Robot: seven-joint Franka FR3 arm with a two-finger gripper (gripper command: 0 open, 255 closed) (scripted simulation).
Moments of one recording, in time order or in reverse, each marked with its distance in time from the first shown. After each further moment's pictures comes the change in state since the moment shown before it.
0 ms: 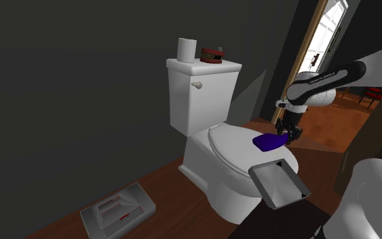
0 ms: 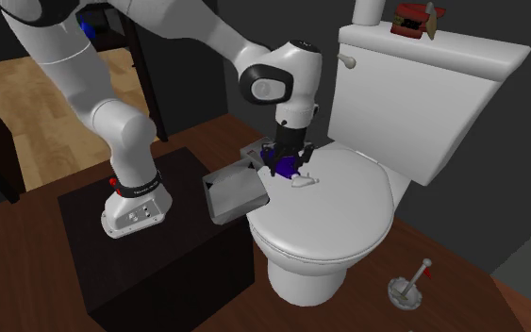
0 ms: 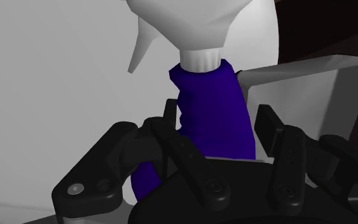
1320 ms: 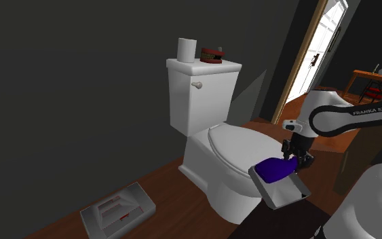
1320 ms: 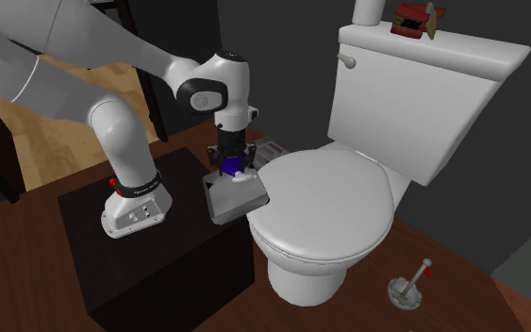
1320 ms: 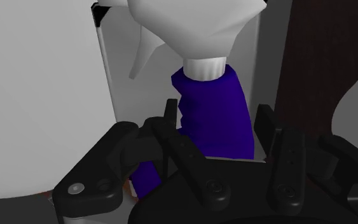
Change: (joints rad) arm -0.307 -0.497 0.295 -0.495 -0.314 -0.038 0.325
